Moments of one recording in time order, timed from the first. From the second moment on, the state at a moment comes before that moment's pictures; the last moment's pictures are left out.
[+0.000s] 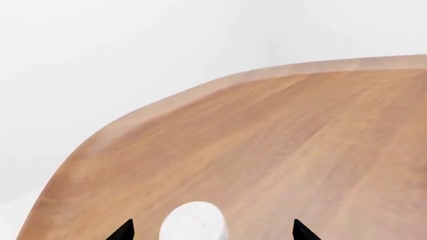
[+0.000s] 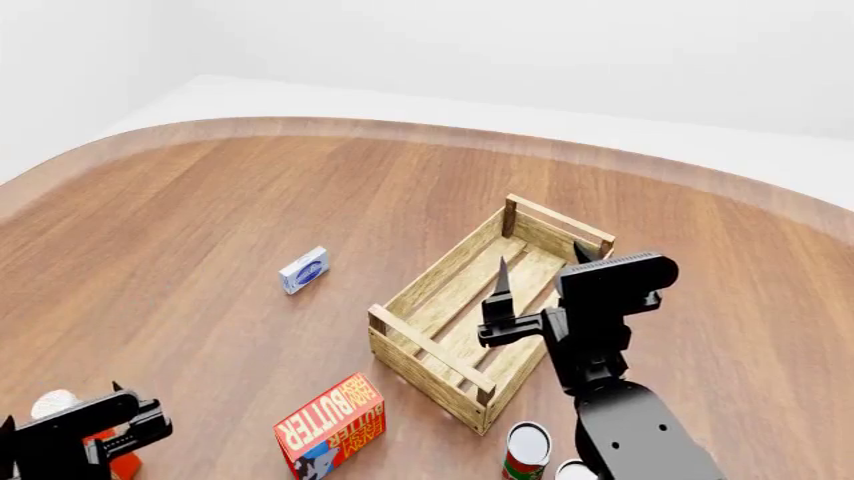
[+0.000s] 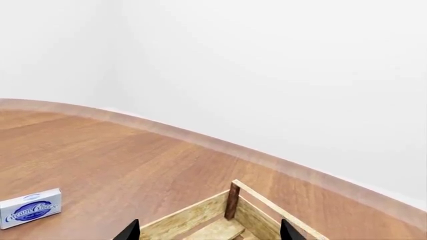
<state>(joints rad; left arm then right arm) -0.04 -0.30 -0.21 -0.22 -0.13 -0.01 -0.37 0.38 0.25 -0.29 -0.18 0.18 0.44 0.15</state>
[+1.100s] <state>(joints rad) -0.46 -0.33 -0.16 -1.11 -0.03 0.40 -0.39 0.39 0.27 -0.29 -0.17 0.20 0.43 0.18</state>
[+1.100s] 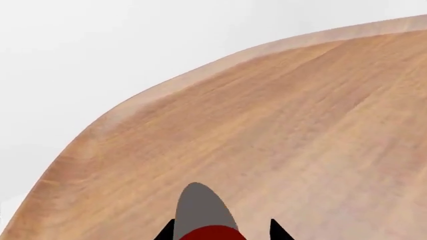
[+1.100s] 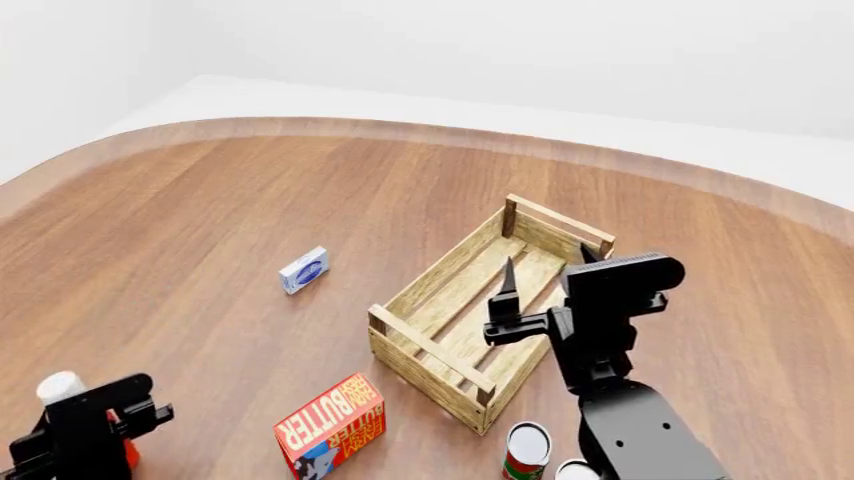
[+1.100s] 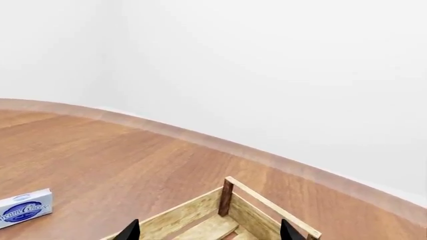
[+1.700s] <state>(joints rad) -0.42 -0.34 -0.06 -0.45 -0.04 0.04 -0.27 0.41 0.27 -0.28 -0.18 0.22 0.43 0.18</state>
